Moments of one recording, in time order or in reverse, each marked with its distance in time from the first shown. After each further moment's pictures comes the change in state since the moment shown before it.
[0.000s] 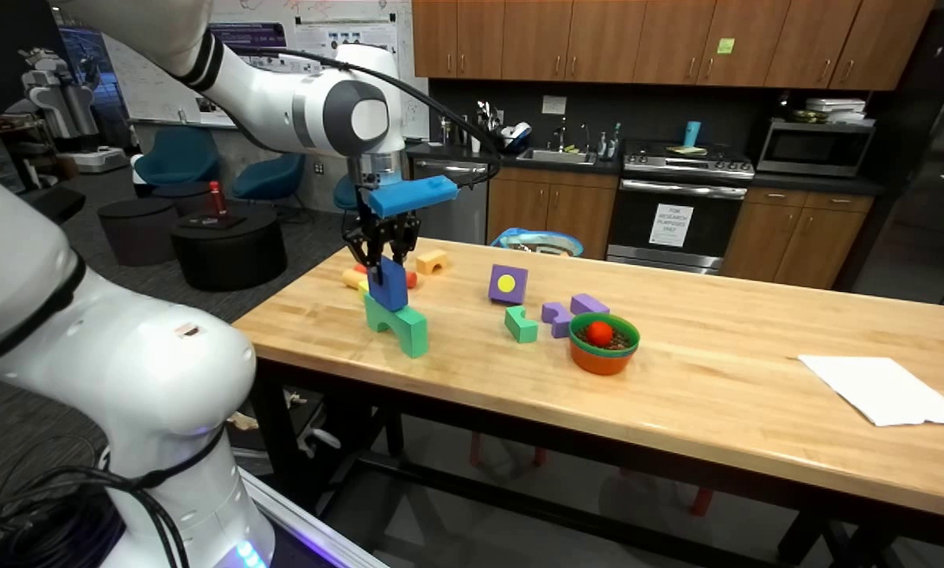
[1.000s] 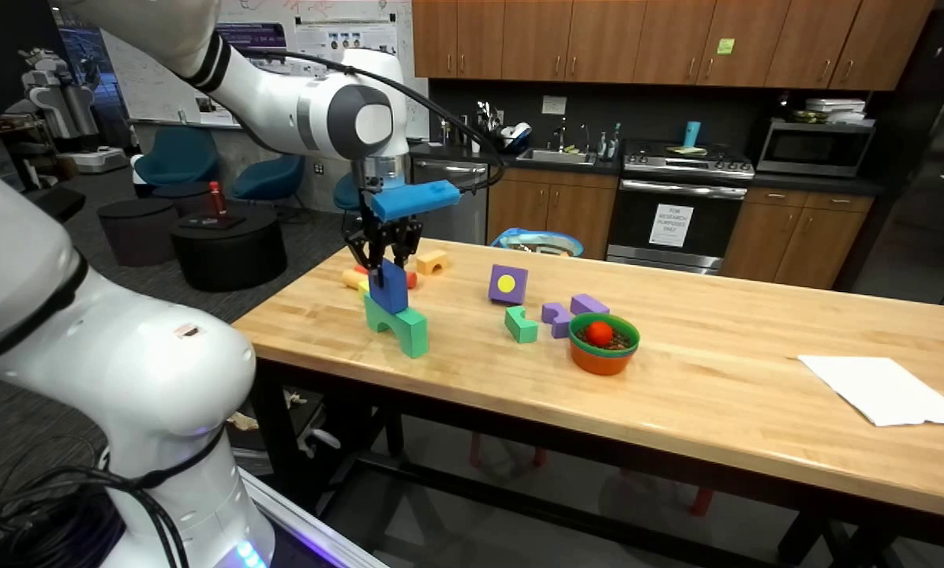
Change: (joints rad) arm -0.004 0.018 -0.007 0.004 0.016 0.002 -0.004
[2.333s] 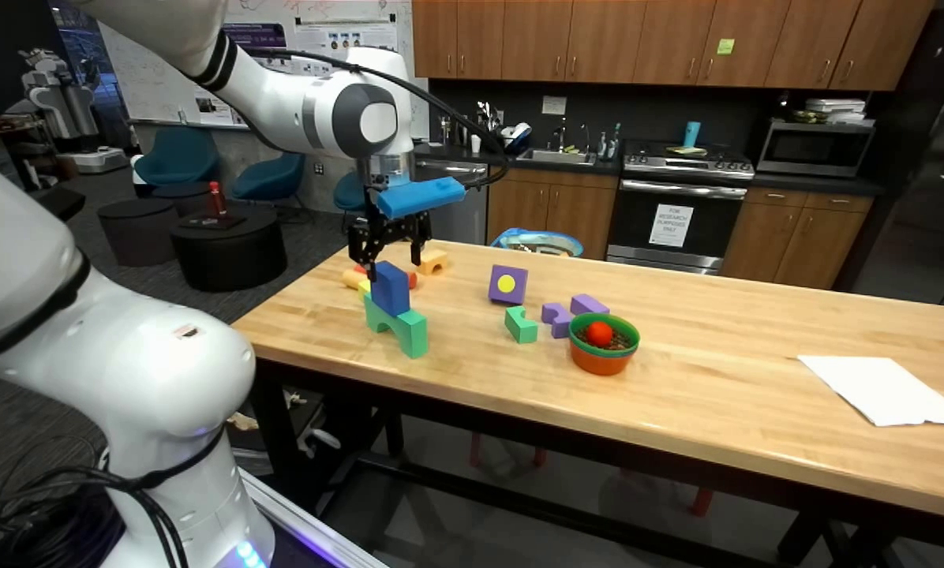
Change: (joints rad) arm -0.009 0.016 0.001 0.019 0.000 0.023 -0.015
